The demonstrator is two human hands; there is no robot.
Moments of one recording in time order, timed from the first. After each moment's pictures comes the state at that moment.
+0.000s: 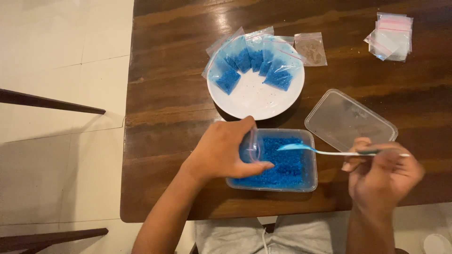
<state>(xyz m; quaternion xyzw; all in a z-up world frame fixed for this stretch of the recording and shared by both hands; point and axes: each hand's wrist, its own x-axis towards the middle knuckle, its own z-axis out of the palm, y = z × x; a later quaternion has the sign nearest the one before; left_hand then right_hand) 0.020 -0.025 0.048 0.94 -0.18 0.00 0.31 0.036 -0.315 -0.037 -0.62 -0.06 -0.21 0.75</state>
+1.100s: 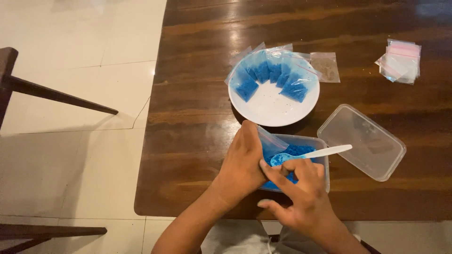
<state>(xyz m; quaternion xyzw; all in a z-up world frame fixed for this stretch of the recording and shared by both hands) -0.017 -0.054 0.032 0.91 -0.06 0.16 0.39 -0.017 -0.232 0.000 -0.85 -0.41 -0.16 0.31</state>
